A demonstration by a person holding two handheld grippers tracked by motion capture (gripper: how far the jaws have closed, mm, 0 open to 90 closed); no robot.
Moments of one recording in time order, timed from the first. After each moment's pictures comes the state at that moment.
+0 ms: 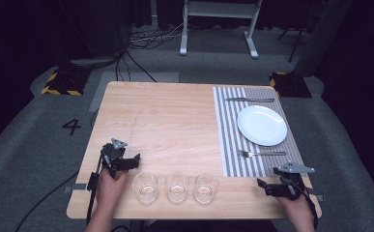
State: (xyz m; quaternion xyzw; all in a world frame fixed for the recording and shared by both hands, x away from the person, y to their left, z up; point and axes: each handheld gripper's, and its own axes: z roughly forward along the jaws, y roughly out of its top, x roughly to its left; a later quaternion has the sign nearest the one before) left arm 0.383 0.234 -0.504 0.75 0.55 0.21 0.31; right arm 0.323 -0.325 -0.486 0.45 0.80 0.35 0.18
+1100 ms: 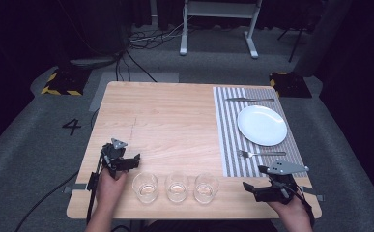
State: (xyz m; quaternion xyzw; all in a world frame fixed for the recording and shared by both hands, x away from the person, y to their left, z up) left arm 0.383 0.234 -0.504 0.75 0.55 0.21 0.31; right arm 0.296 -0.263 -0.421 0.37 0.83 0.39 0.15
